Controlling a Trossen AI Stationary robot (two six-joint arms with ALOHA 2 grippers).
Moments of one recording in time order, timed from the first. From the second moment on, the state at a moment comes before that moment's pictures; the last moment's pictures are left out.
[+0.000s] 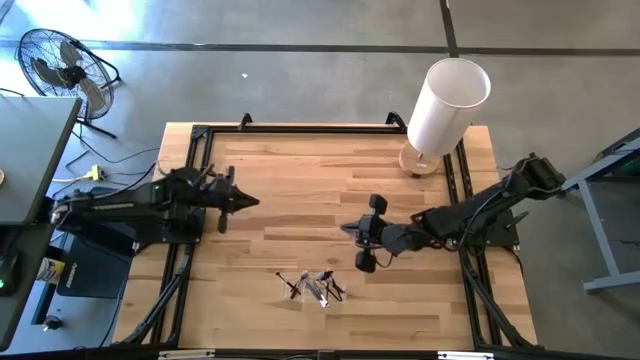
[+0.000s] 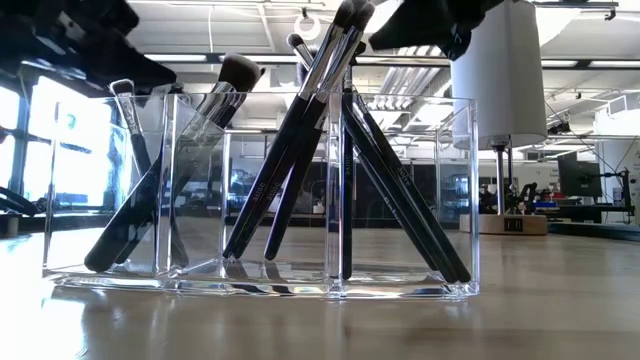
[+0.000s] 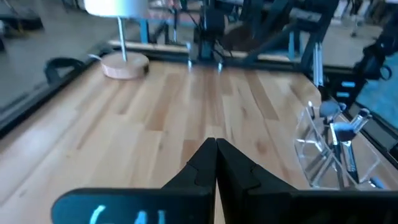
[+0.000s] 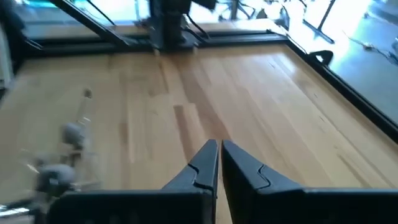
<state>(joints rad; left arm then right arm) 0.16 0.37 0.29 -0.11 0.17 -0.04 0.38 1.41 0.90 0.02 0.59 0.26</state>
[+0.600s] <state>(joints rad) 0.16 0.01 0.02 0.08 0.11 -0.11 0.29 1.41 0.90 -0.05 0.54 0.33</state>
